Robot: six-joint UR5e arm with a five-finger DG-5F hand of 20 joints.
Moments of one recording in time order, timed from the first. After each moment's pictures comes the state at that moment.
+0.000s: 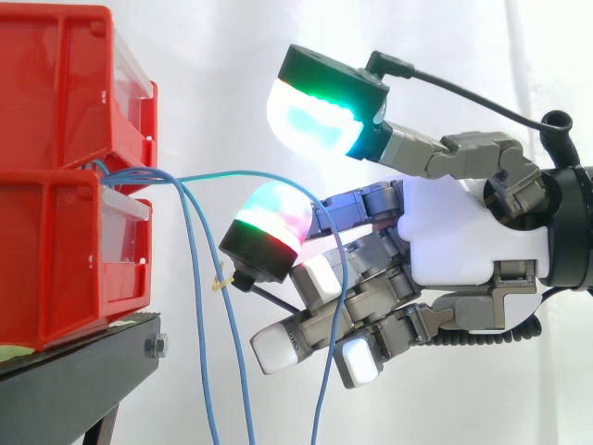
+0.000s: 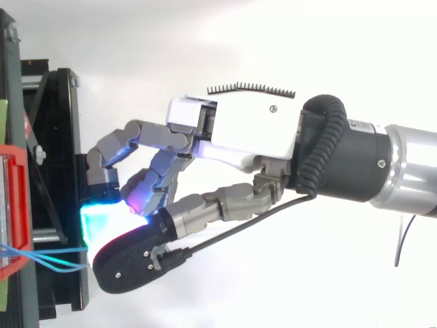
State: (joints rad) arm 0.17 -2.31 -1.13 -2.85 -1.22 -0.05
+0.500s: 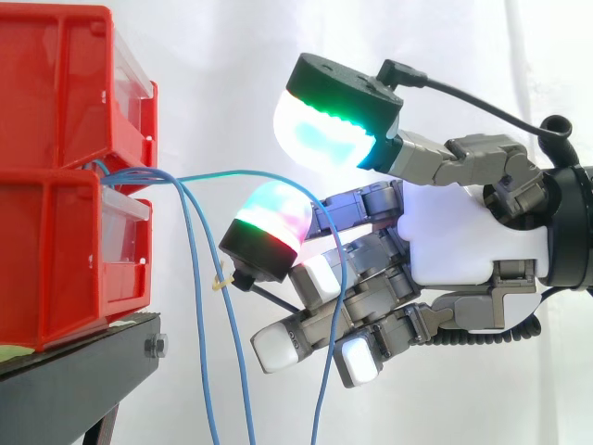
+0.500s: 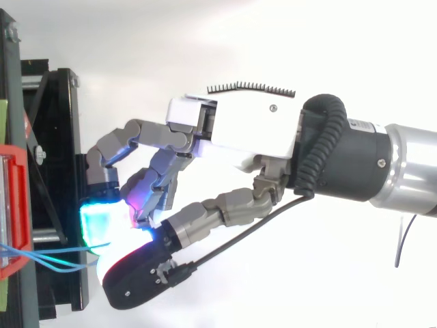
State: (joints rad) arm 0.17 -2.31 -1.13 -2.85 -1.22 -0.05
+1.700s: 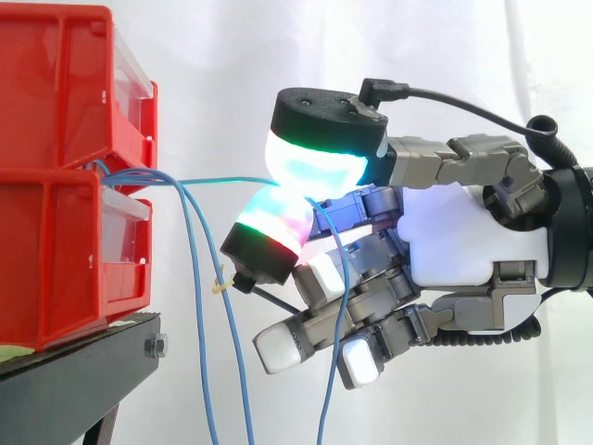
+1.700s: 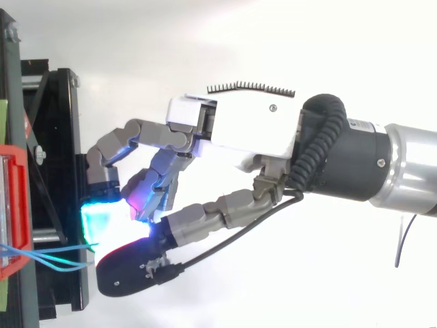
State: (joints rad) arm 0.17 -2.31 -1.13 -2.85 -1.22 -0.05
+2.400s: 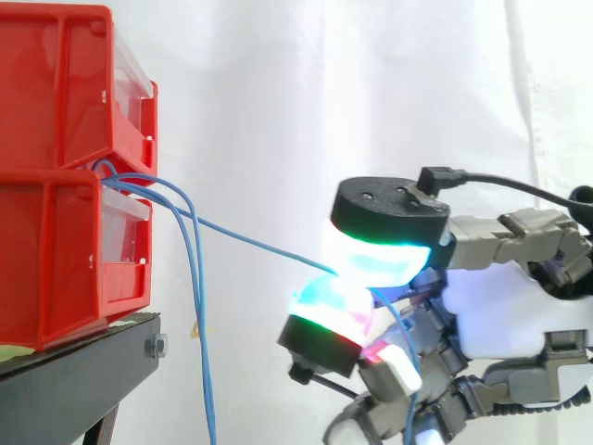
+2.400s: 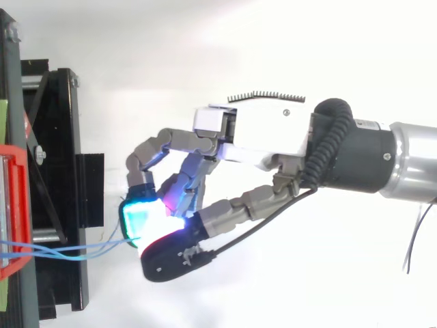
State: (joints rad) arm 0.16 -2.28 -1.26 -2.81 -1.27 0.00
